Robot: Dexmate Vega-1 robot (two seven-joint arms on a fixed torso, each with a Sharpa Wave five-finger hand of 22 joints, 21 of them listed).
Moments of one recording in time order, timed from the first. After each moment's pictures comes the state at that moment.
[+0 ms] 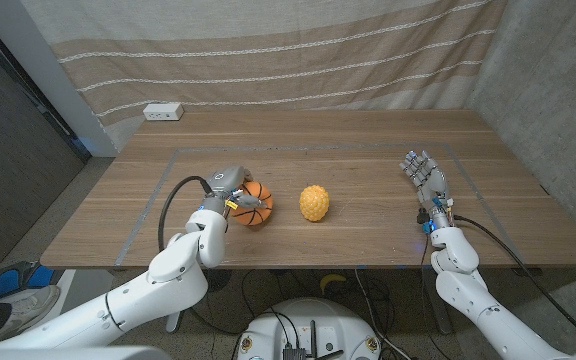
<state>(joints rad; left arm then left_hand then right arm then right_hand) 1.10 0.86 0.64 -2.26 0.58 0.87 0.29 0.97 -0.37 0.48 -0.17 0.19 0.77 0.03 0.62 0.31 0.86 -0.07 0.47 0.57 0.92 -0.04 0.60 0.65 0.82 -0.10 1.25 0.37 -1.06 -0.40 -0.25 -1.19 0.74 0.71 0.10 0.40 0.16 0.43 -0.13 0.21 0.42 0.13 0.20 0.19 0.40 0.14 0.22 0.24 0.27 0.07 0.22 0.41 0.44 0.08 0.21 0.17</state>
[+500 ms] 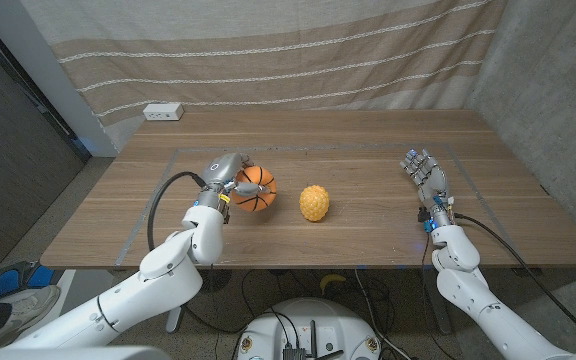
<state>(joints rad) 1.16 0.83 0.53 -2.26 0.49 0.72 0.42 0.97 -0.37 0.48 -0.17 0.19 0.77 0.03 0.63 0.31 0.86 -0.07 0.47 0.60 0.92 -0.04 0.60 0.68 0.82 -0.10 1.27 0.37 -1.05 -0.41 -0.25 -1.18 0.75 0.70 0.11 0.40 0.16 0.43 -0.13 0.21 0.42 0.13 0.20 0.19 0.40 0.14 0.22 0.24 0.27 0.07 0.22 0.41 0.44 0.08 0.21 0.17</state>
